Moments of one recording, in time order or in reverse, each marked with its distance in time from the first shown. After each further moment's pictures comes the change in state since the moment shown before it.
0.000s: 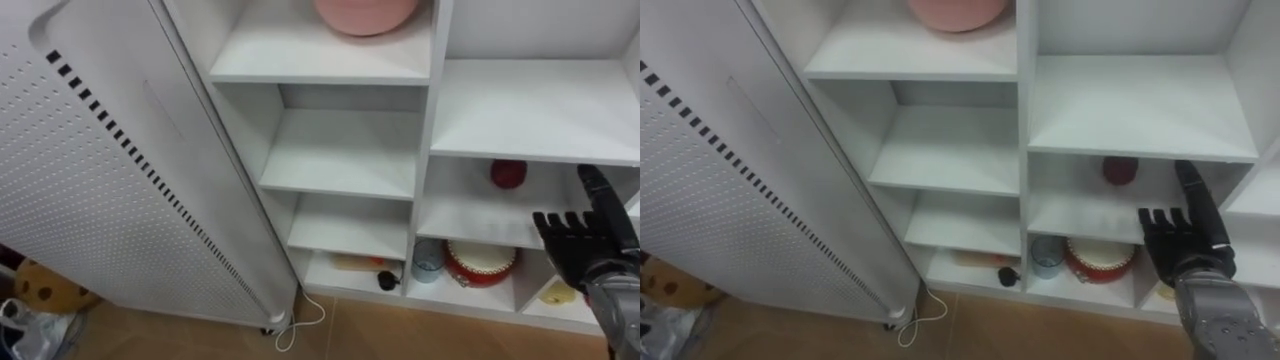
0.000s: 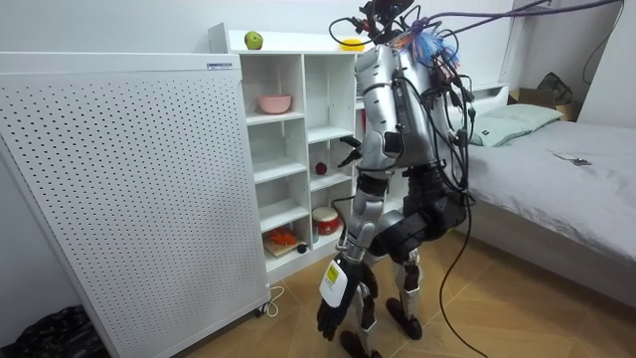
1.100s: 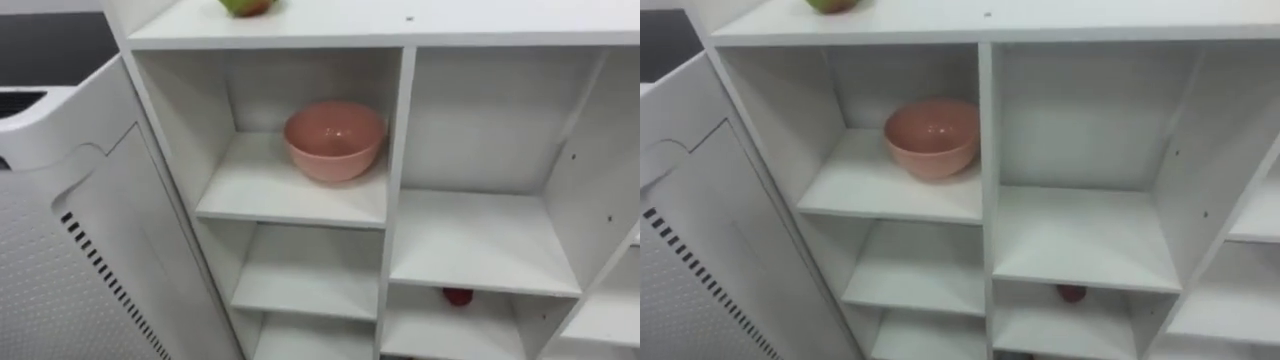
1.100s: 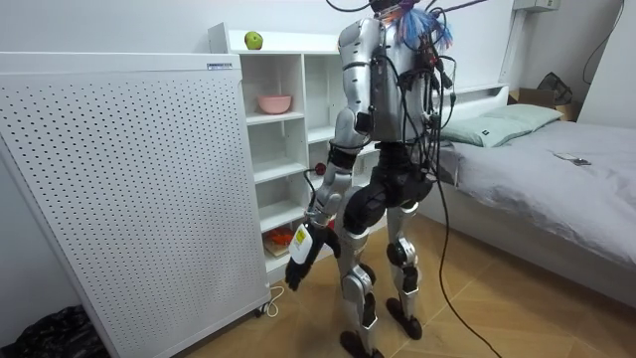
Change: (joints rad) left arm 0.057 -0.019 0.208 0.152 0.123 -0.074 -0.028; right arm 0.716 0.179 0.162 0.310 -0.486 0.041 0.276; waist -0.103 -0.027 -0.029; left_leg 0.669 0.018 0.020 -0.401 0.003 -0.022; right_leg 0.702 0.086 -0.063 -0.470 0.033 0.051
